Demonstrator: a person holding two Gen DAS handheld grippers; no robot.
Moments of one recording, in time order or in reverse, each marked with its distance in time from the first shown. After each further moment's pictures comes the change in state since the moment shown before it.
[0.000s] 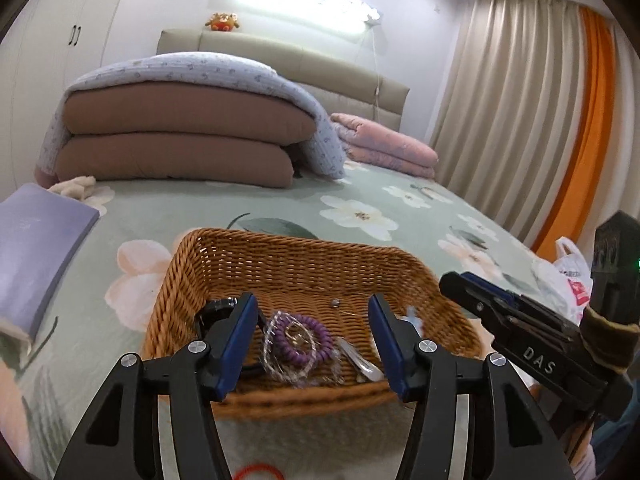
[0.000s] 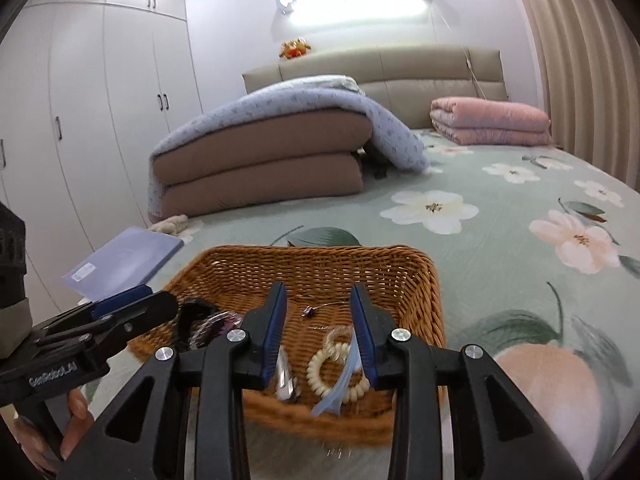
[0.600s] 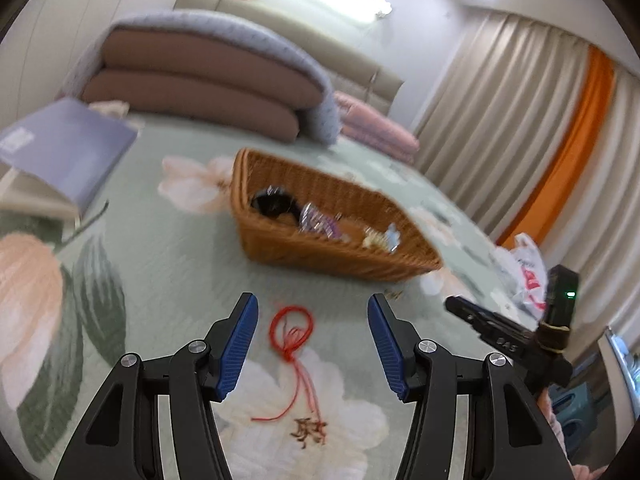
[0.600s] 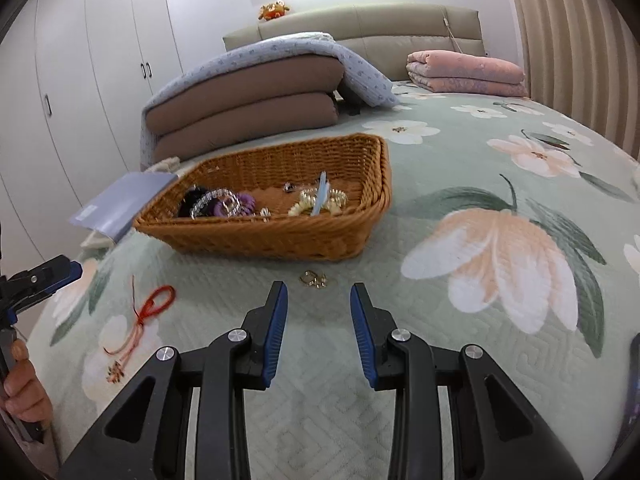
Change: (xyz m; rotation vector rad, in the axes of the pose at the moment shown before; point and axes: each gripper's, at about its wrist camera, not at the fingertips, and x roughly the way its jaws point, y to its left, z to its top) left arm -0.089 0.064 -0.070 -0.134 0.127 -0.109; right arm -0.048 -0.011 -0.085 0.030 0.191 -0.079
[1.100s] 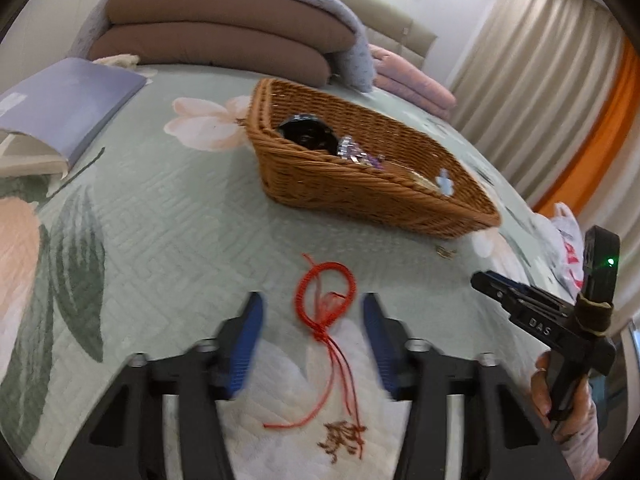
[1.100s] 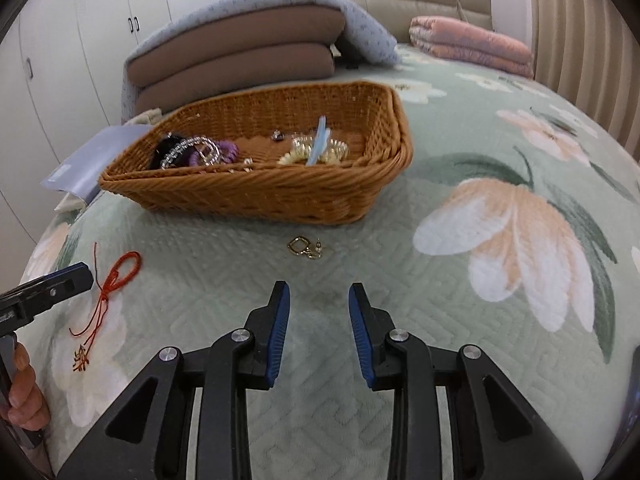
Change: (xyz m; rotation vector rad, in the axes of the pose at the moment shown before) left arm 0.056 0.009 -0.017 -0.018 0.154 0.120; right arm 0.046 0.000 0.003 -0.017 0.172 -0.029
